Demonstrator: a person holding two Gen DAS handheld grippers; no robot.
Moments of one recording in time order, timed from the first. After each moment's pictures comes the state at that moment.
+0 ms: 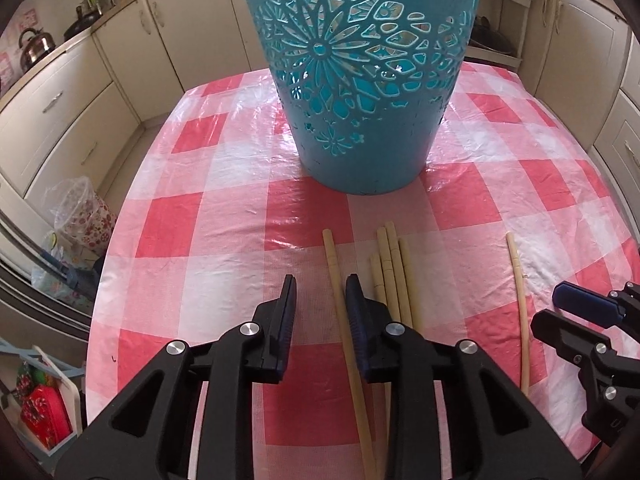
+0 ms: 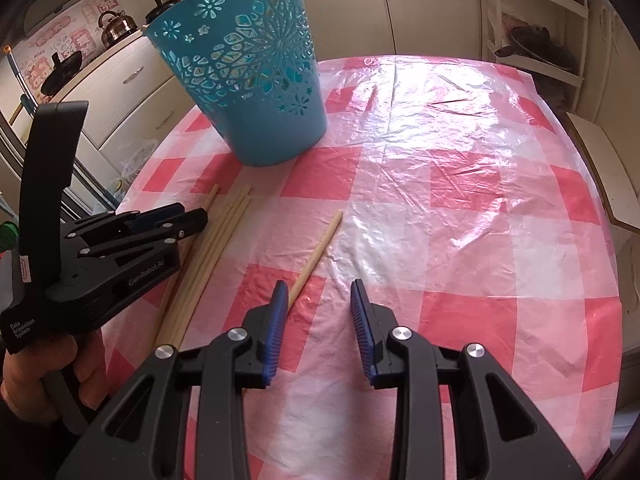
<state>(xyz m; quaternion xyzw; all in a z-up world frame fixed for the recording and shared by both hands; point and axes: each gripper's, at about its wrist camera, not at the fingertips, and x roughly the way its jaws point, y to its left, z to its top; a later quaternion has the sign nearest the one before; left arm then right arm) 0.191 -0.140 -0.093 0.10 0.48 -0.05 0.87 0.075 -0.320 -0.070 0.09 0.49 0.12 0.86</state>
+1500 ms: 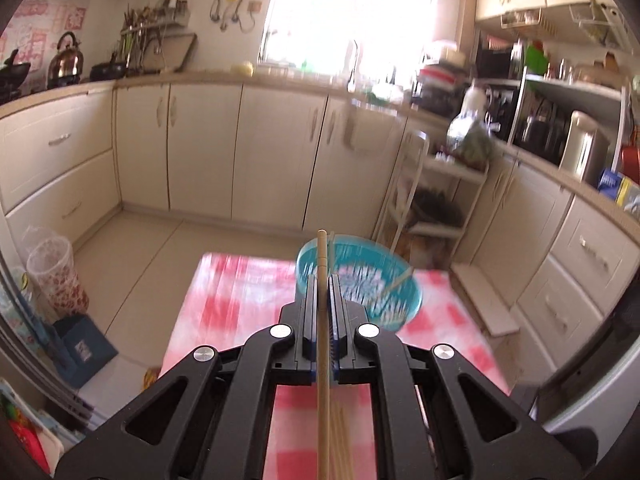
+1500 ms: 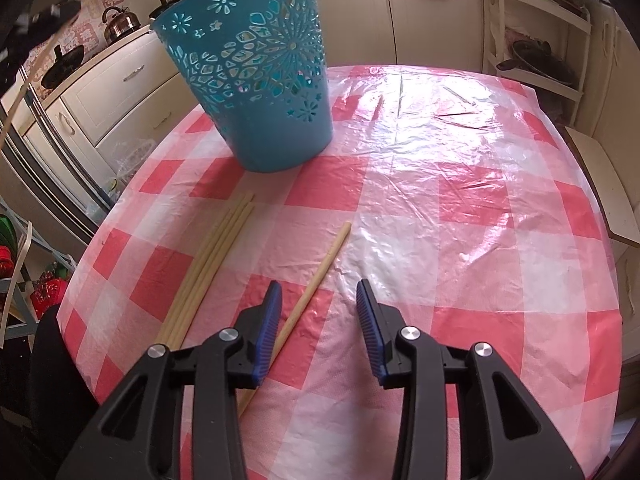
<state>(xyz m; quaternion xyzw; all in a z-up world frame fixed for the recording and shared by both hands) 0.180 -0.078 0.097 -0.06 0.25 -0.13 0.96 0.077 -0.312 -0.073 0.06 0.48 0.11 0.87</state>
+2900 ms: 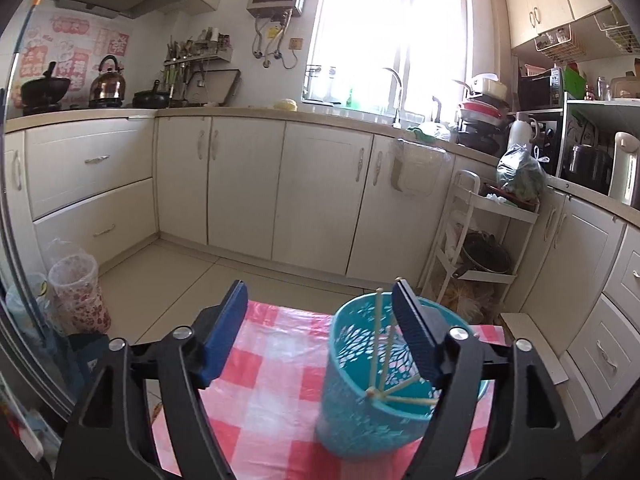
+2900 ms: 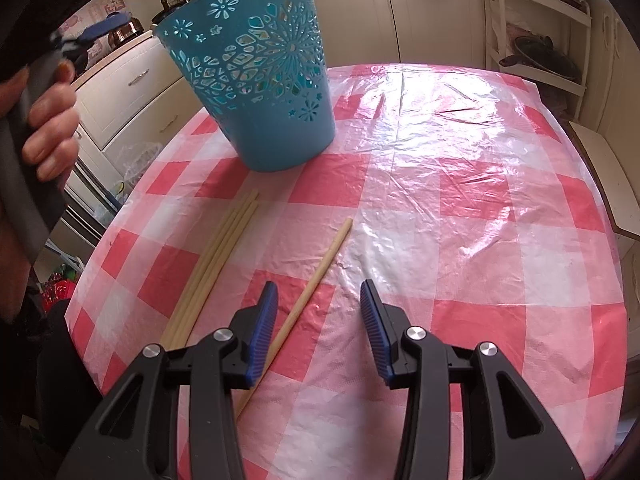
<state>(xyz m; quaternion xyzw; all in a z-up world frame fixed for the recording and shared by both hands) 0.218 -0.093 0.054 -0.06 0.18 -0.02 0.98 0.071 -0.317 -0.073 0.08 0.48 0.12 0.87</state>
